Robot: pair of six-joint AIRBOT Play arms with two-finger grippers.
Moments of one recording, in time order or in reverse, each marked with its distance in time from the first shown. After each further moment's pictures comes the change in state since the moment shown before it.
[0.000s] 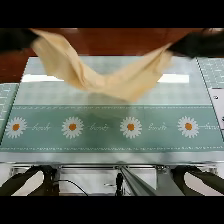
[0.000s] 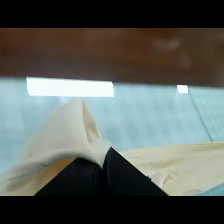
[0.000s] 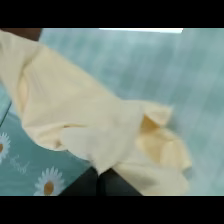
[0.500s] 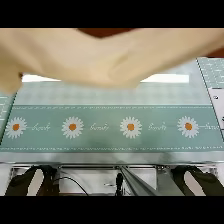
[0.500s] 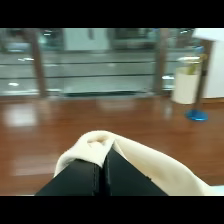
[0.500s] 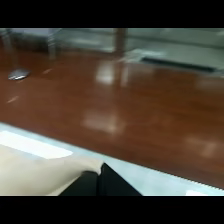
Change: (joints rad) left arm 0.136 0.407 0.221 0.433 -0.052 -0.120; right arm -0.068 0.380 0.342 -0.351 0.069 0.108
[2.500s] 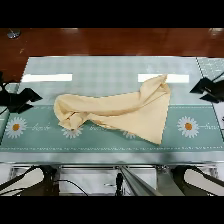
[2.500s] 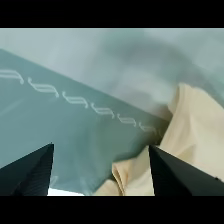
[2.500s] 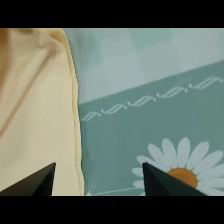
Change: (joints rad) left arm 0.161 -0.603 -0.776 -0.081 -0.066 -0.061; right arm -0.249 -0.418 -0.898 -0.165 -0.127 0.088
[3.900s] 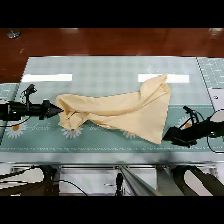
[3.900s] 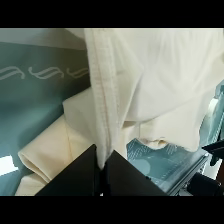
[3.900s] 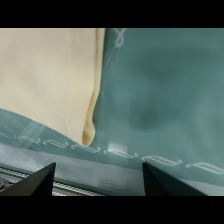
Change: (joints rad) left arm -0.054 -0.174 -0.149 -0.393 -0.150 0.495; right arm 0.161 0.228 -0.617 0.093 0.093 -0.129
